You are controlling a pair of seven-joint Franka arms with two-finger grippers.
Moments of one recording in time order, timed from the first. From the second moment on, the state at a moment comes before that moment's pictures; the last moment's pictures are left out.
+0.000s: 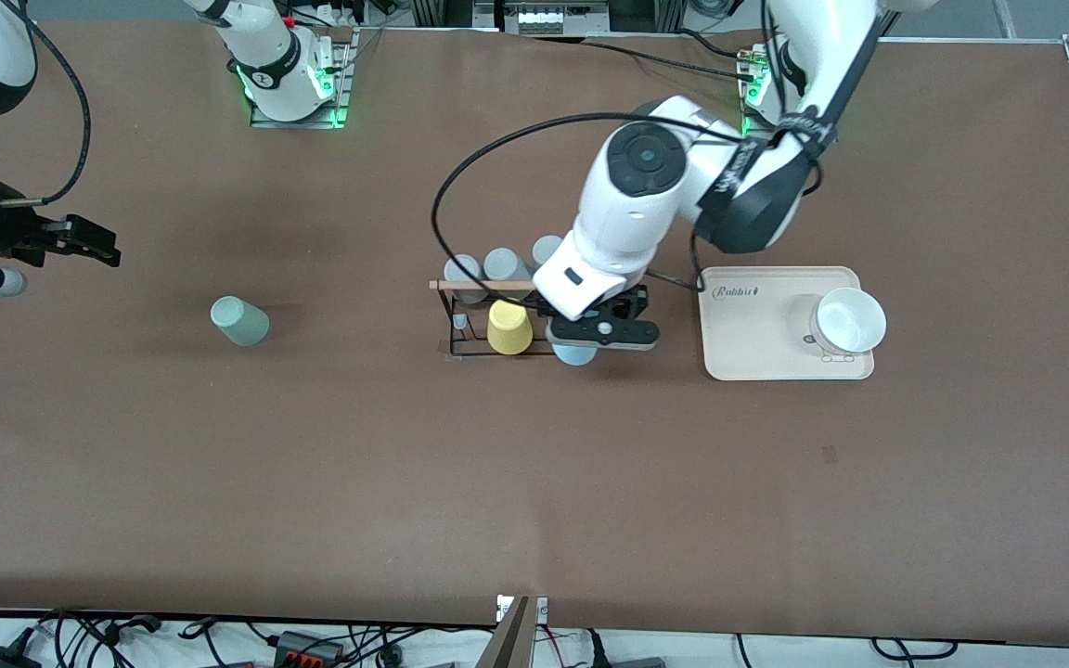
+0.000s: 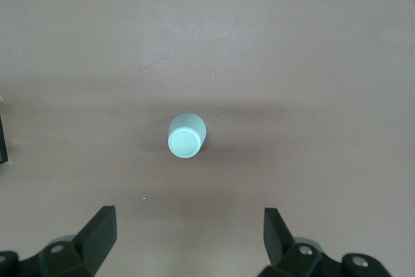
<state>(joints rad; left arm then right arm) -0.53 0.59 -0.18 -1.31 0.04 2.00 -0.72 0.01 0.06 -0.06 -1.71 -0.03 1.69 -0.06</state>
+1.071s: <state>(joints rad) -0.58 0.65 -0.17 -1.29 0.04 1.90 -0.78 0.01 0.09 -0.06 -1.71 -0.03 1.69 -0.06</state>
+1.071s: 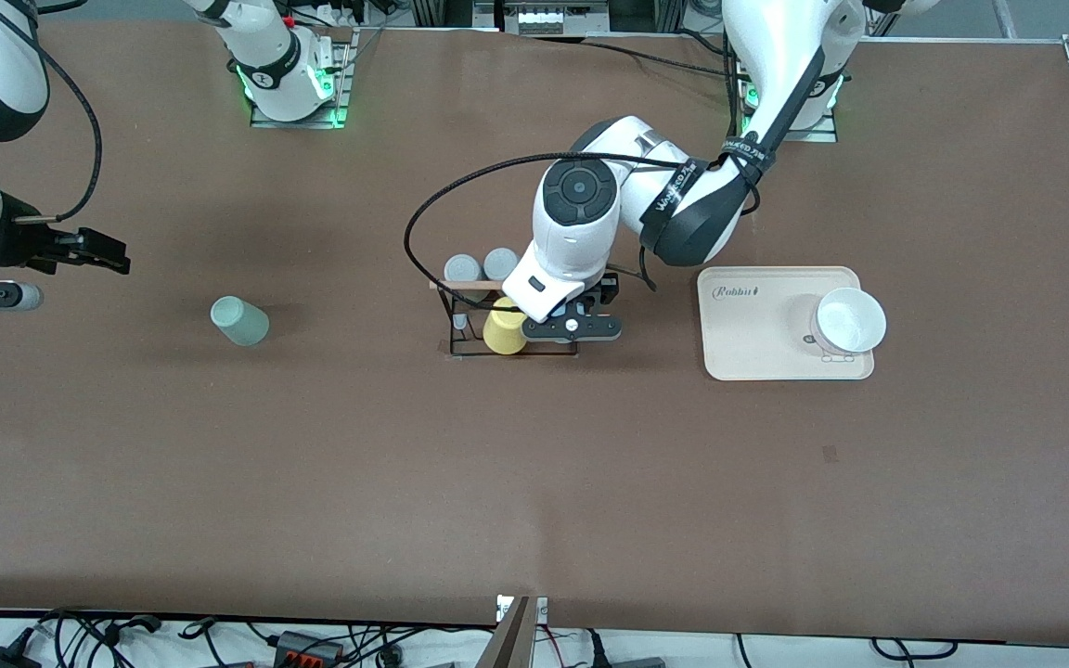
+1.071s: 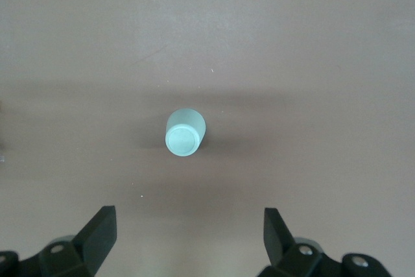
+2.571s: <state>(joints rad) -0.59 0.66 -0.17 -1.44 0.06 2.12 -0.66 0.03 0.19 -0.06 -1.71 -0.03 1.71 -0.06</state>
